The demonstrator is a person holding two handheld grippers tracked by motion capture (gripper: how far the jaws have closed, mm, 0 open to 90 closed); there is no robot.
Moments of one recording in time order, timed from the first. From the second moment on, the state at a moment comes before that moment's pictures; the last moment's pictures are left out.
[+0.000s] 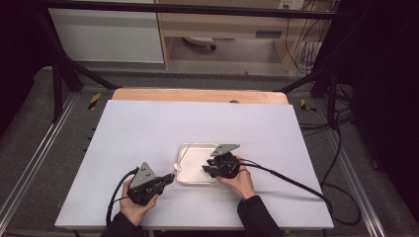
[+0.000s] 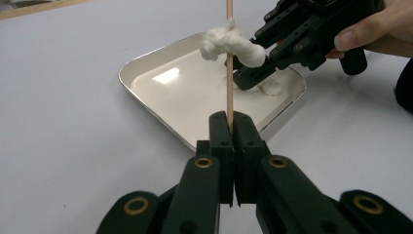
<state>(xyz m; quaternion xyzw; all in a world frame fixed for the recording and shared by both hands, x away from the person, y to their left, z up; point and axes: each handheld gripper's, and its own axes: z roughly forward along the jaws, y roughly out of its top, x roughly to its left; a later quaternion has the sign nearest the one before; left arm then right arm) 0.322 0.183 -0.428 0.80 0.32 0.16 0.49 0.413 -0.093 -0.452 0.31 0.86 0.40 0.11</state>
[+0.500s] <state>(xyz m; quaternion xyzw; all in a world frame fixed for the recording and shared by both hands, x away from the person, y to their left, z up) 0.321 0.181 -0.428 0.80 0.32 0.16 0.49 0.402 -0.112 -0.426 0.31 0.83 0.45 0.09</state>
